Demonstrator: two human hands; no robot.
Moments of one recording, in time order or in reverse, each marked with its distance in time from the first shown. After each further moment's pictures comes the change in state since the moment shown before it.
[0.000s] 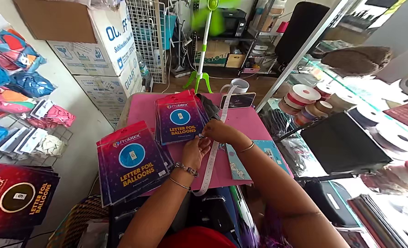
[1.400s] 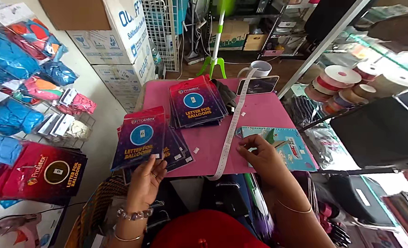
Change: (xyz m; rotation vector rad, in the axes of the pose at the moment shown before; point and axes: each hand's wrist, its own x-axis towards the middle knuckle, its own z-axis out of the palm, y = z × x) left_hand -0.129 0.052 -0.152 0.086 0.359 0.211; right_hand -0.137 0.014 0.077 0.518 0.522 -0.079
